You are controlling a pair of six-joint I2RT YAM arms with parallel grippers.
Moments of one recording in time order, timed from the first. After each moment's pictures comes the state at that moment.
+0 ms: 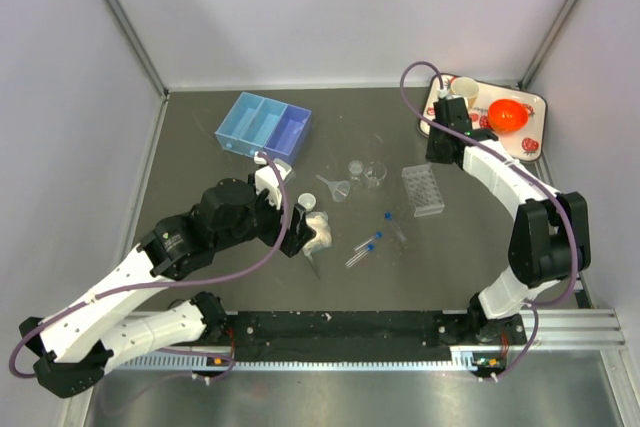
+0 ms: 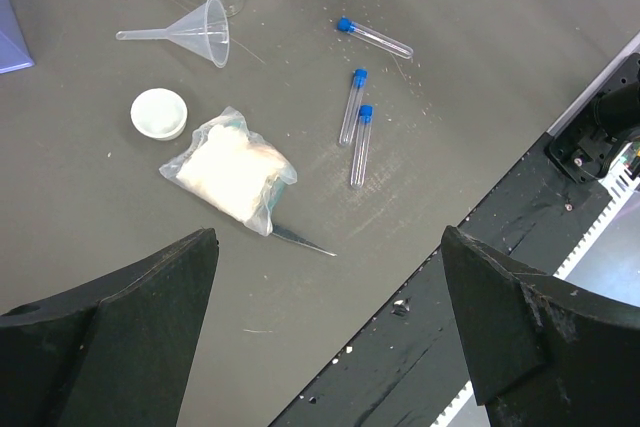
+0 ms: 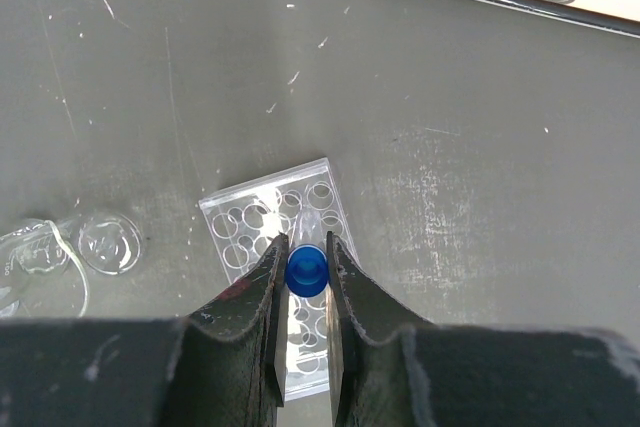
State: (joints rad) left arm -0.90 0.82 1.02 -0.70 -0.02 -0.26; right arm 0.24 1.60 1.22 -0.47 0.22 0.30
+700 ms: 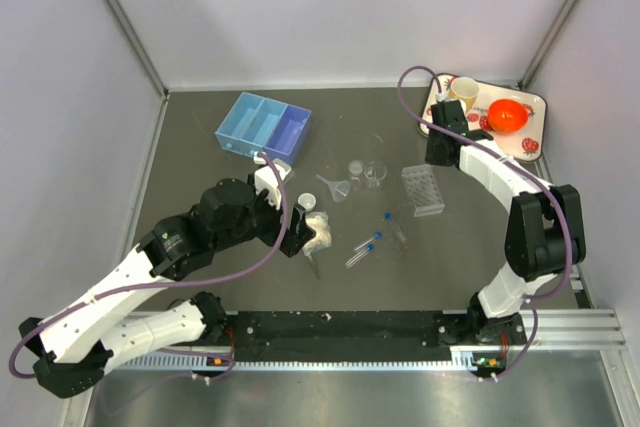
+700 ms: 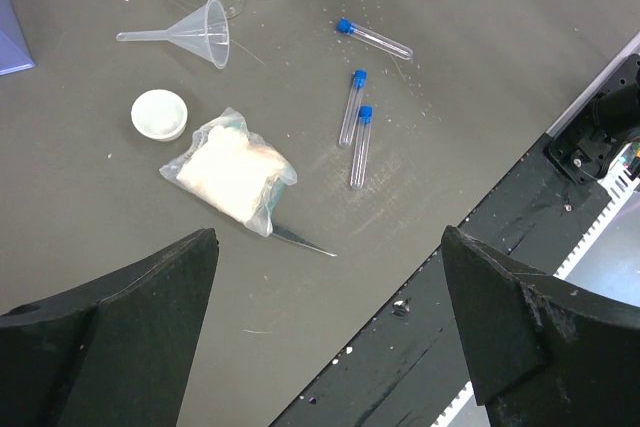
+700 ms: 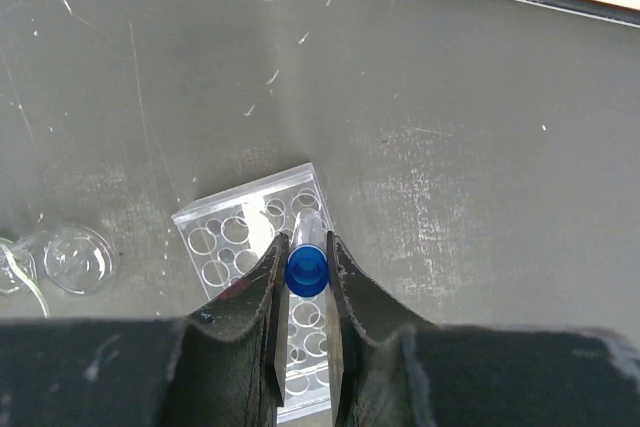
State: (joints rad) left arm -0.90 0.82 1.02 -0.70 -0.02 -0.26; right arm 0.24 1.64 1.20 -0.45 0.24 0.30
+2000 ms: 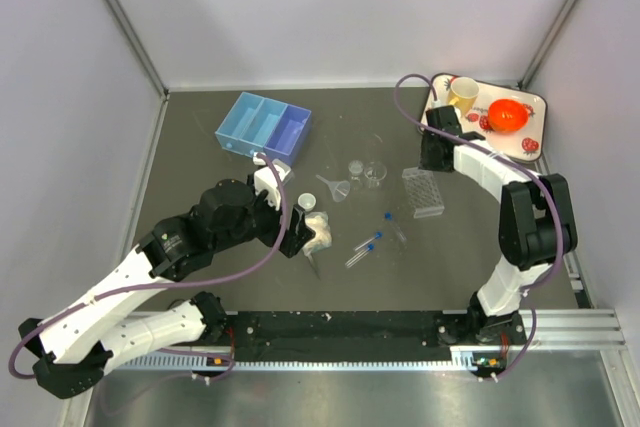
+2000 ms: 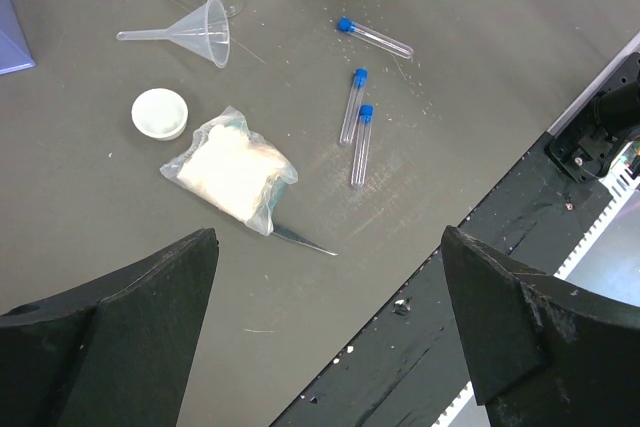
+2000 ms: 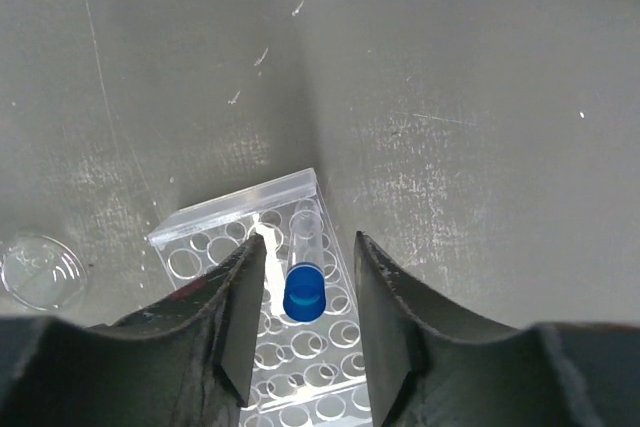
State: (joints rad) left arm -0.90 0.81 1.02 -0.70 -0.02 -0.26; right arm 0.24 1.72 1.19 -0.43 0.24 0.32
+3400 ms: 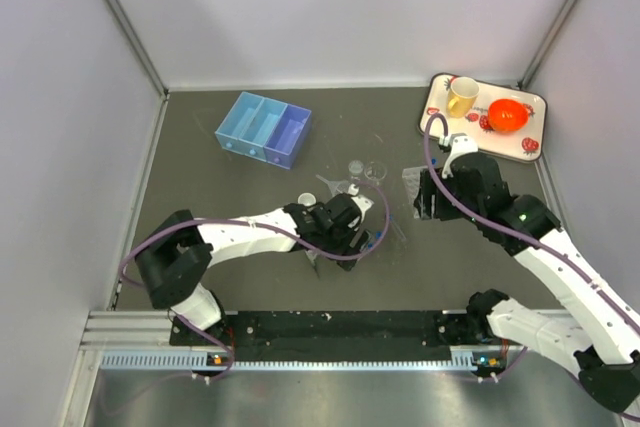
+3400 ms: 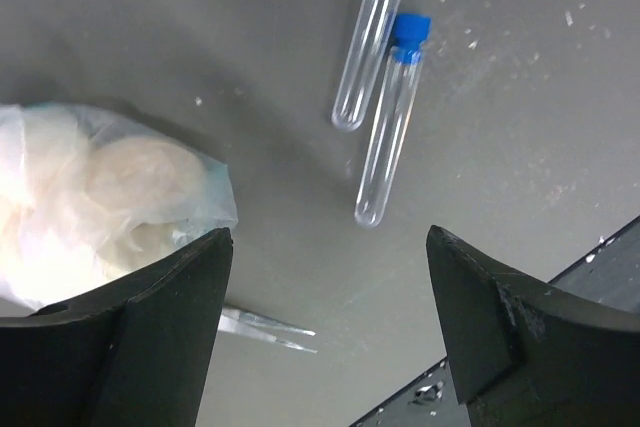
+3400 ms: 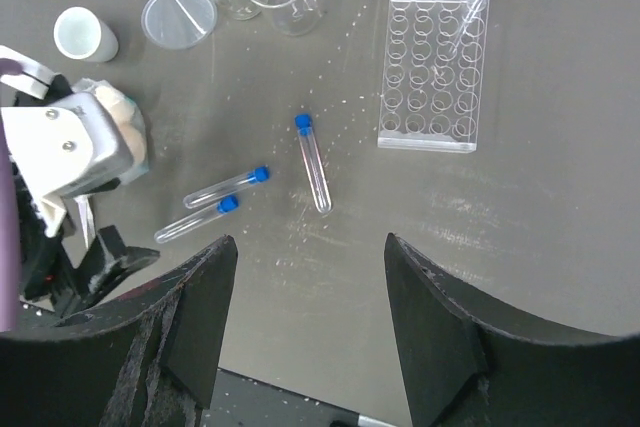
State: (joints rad) left arm -1.01 1.58 0.95 -0.41 0.00 -0.34; right arm 0.59 0.89 1.02 -0.83 0.18 0.33
